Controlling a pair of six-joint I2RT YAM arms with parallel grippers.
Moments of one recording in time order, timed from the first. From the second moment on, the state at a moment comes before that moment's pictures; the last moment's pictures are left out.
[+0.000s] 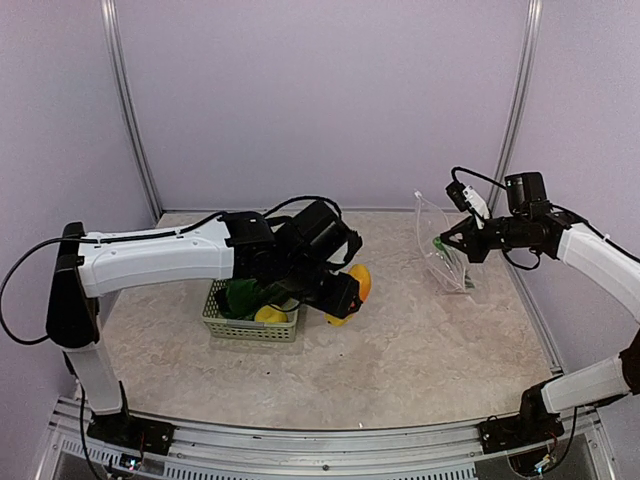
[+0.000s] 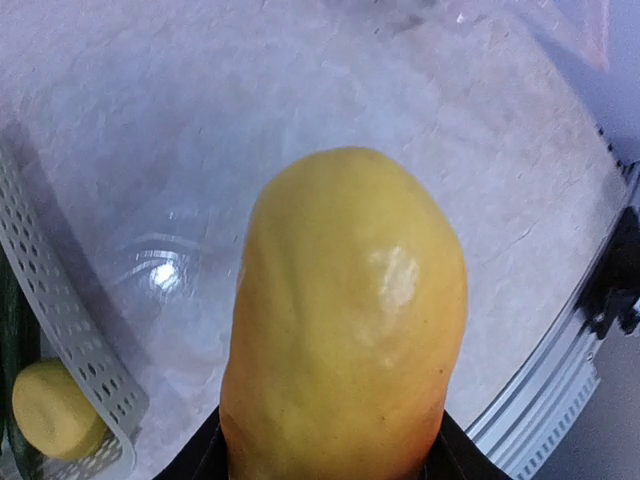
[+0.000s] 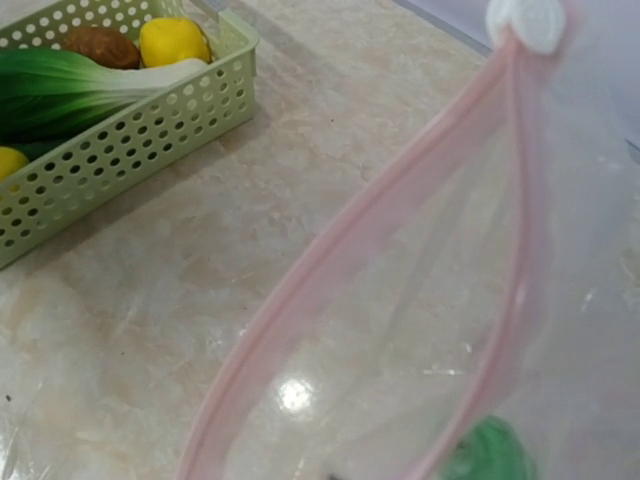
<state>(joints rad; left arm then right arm) -1.12 1.85 1.61 -0.73 -0.08 -0.48 0.21 1.25 1.04 -0.44 -0.55 -0.40</state>
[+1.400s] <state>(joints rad) -0.93 2.30 2.26 -0.35 0.59 -0.65 0.21 1.26 1.12 -0.50 -0.53 -0.40</state>
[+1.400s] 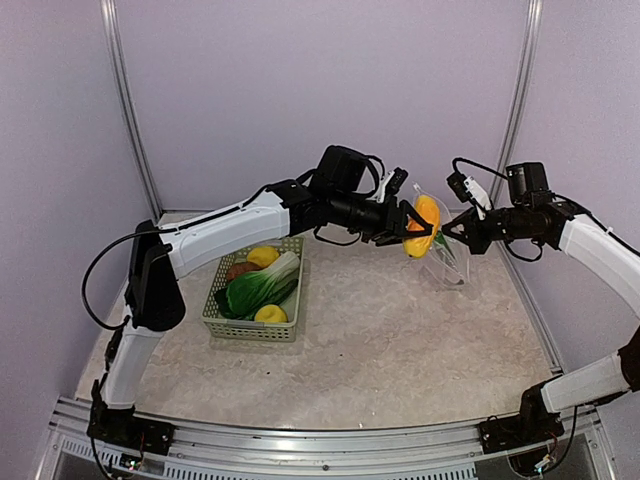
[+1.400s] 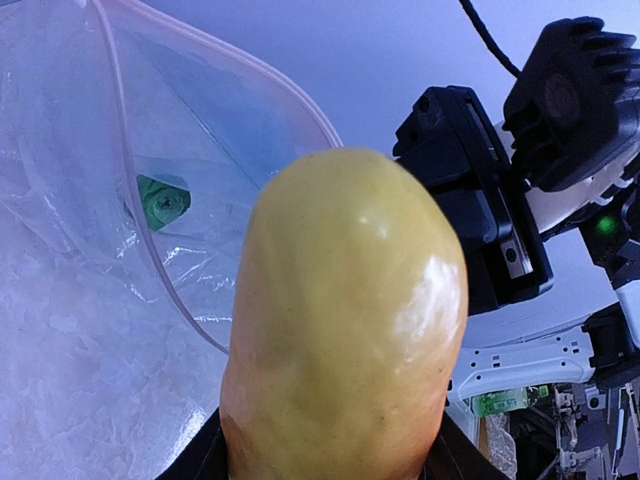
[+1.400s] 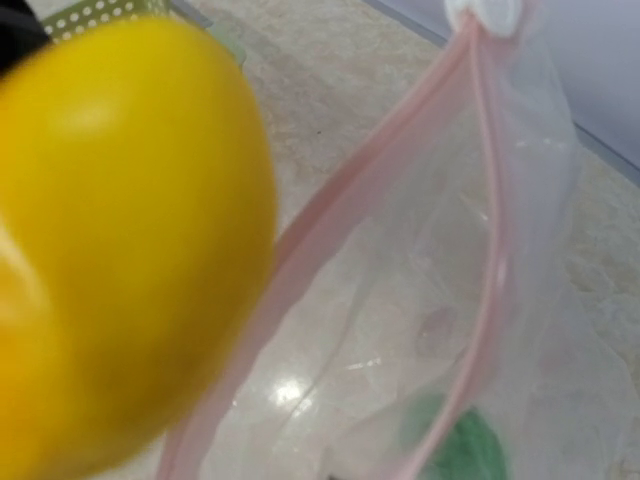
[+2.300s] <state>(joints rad) -0.86 2.46 2.33 -0.27 0.73 -1.03 0.35 1.23 1.13 -0.65 -0.58 -0.59</state>
